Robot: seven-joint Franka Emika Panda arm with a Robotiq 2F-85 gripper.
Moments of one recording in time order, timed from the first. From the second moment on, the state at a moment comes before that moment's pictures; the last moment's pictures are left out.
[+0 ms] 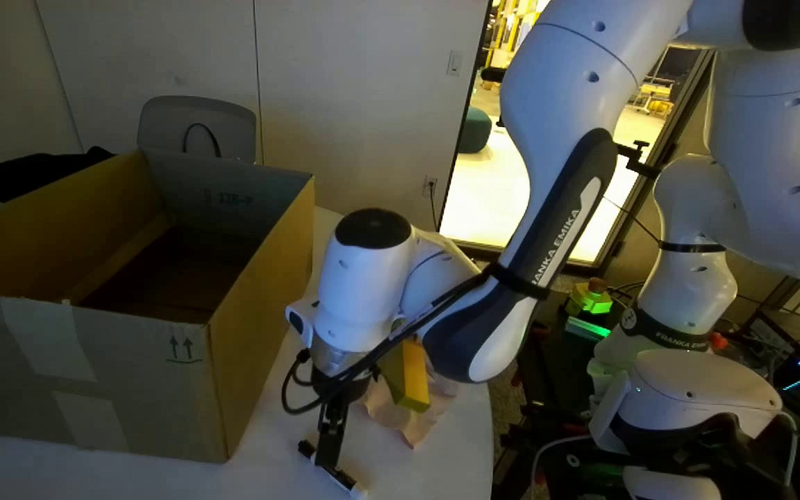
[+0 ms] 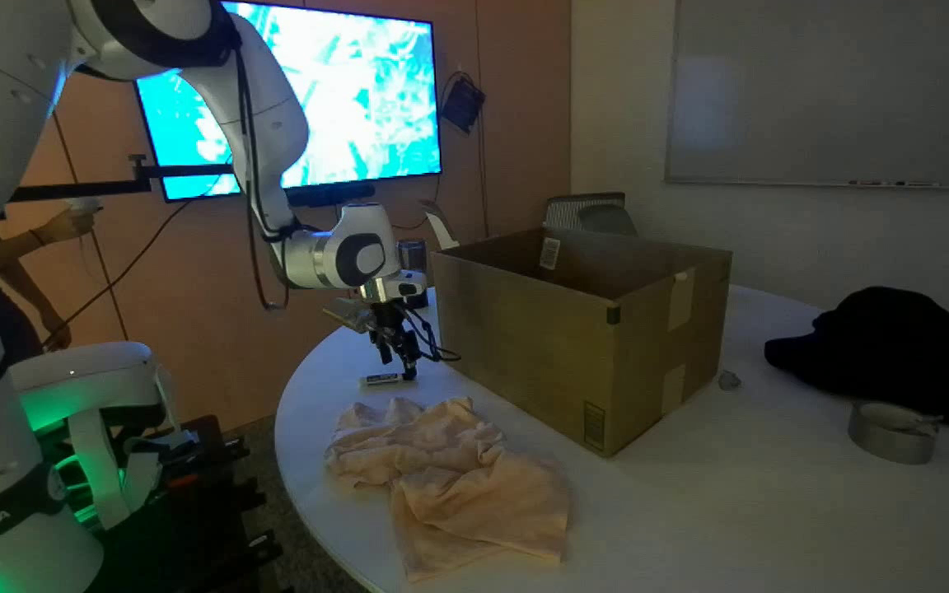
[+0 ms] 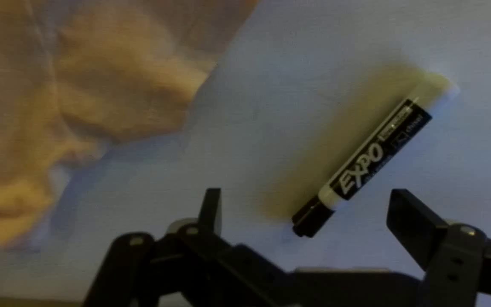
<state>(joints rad) 0.38 0.55 0.03 -2.17 -0.21 2.81 0.43</state>
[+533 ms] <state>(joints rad) 0.48 0.60 0.02 -2.12 -0.17 2.82 0.48</state>
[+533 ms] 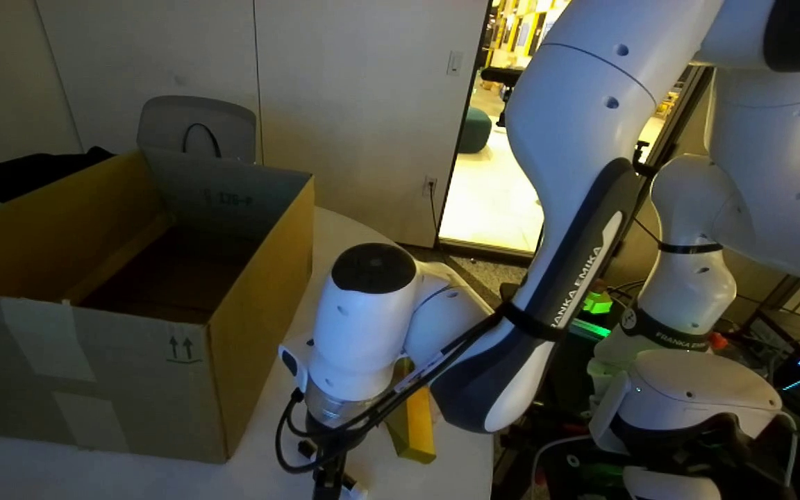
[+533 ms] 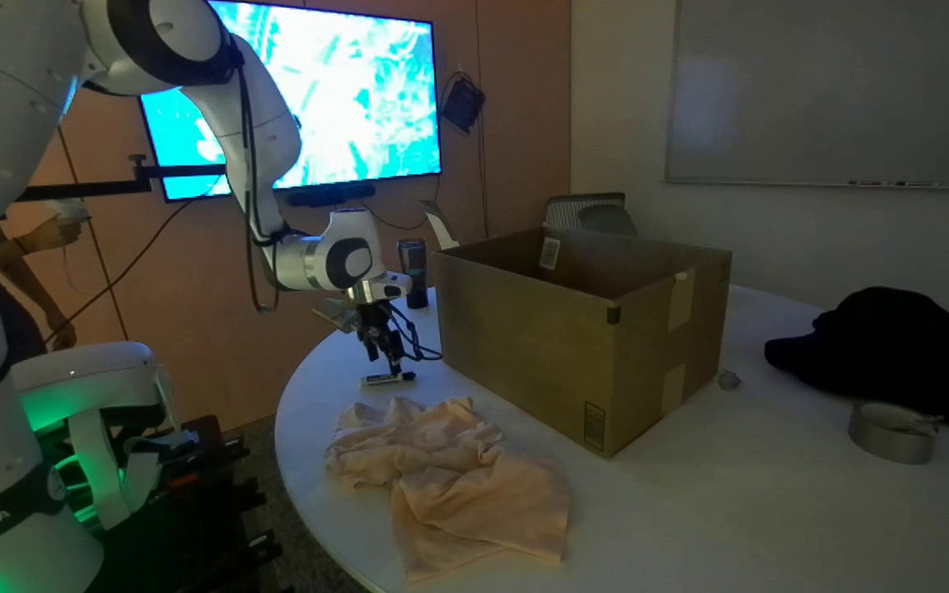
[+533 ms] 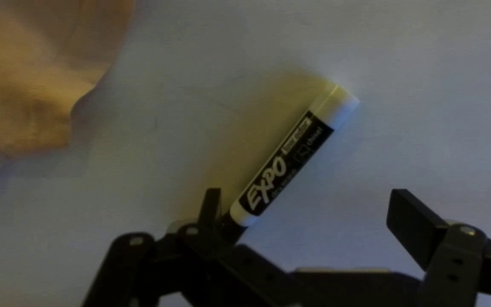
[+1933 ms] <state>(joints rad) 0.47 0.60 0.03 -2.13 -0.17 2.79 0.31</state>
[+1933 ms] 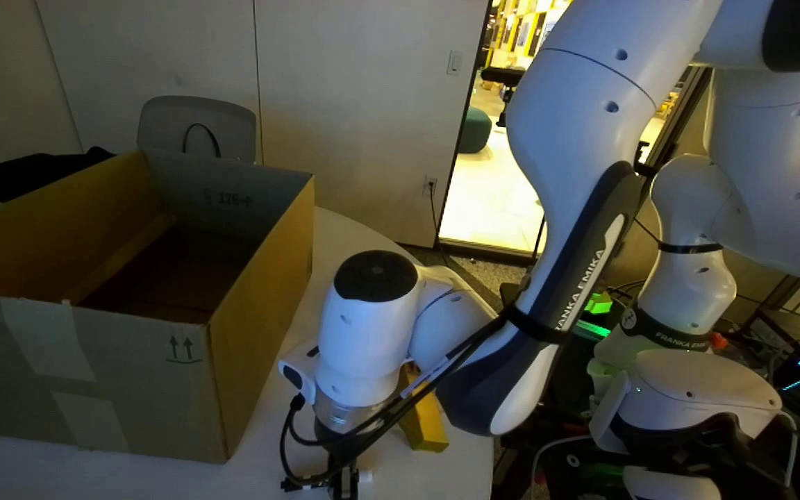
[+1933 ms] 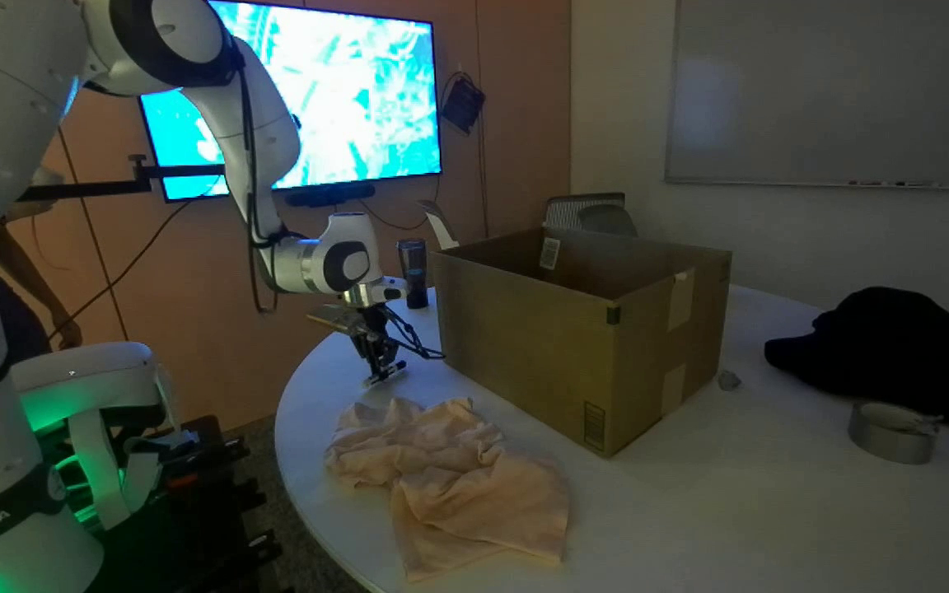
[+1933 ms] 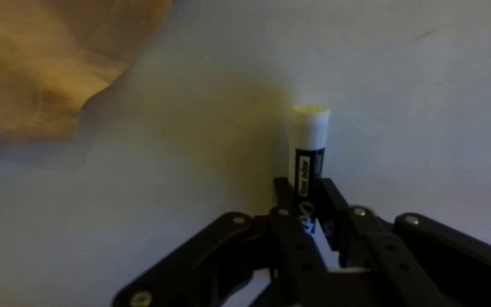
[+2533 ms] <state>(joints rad) 0.44 0.42 -0.08 -2.27 -0.27 2.79 0.27</state>
